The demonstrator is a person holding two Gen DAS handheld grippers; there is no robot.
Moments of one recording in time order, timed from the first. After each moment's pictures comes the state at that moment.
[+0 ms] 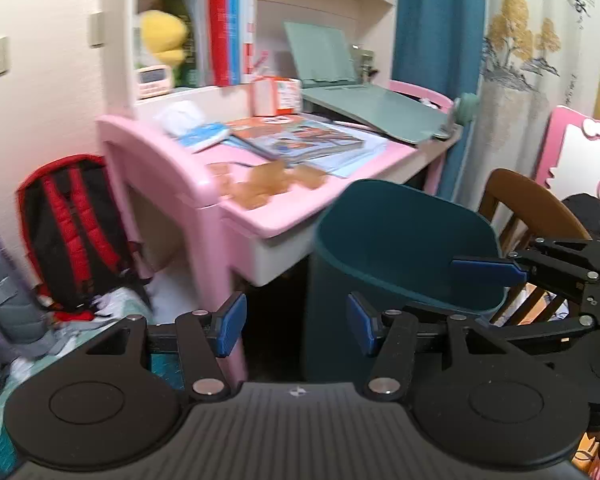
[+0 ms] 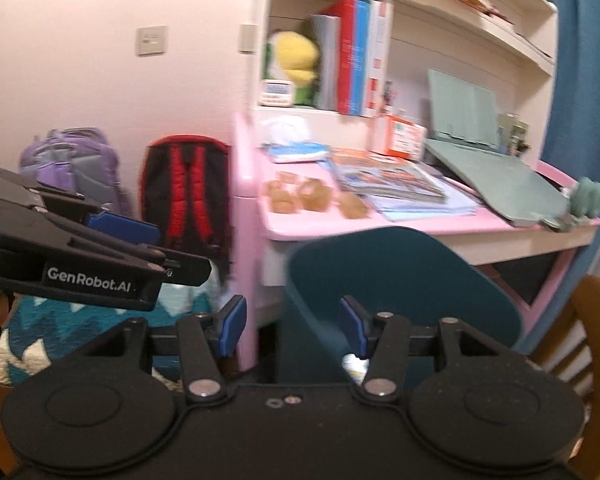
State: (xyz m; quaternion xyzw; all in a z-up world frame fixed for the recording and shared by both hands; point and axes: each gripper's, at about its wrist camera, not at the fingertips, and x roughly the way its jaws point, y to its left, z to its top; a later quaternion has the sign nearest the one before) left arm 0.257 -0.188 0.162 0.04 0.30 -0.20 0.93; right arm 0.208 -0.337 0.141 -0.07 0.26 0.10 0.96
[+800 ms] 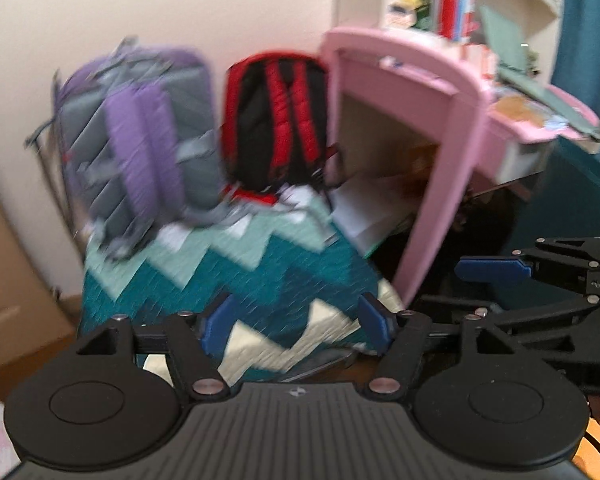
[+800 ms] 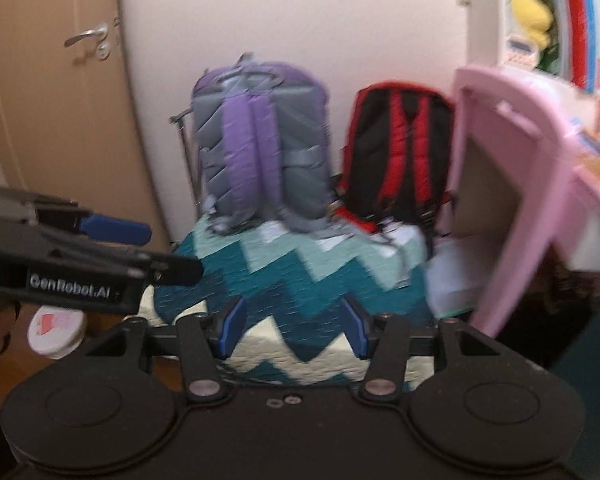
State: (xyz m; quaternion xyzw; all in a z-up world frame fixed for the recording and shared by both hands) left arm 0.178 0.063 0.063 -0.03 0.36 0.00 0.93; right arm 0.207 -0.120 0.054 -0.07 0.31 0.32 0.89
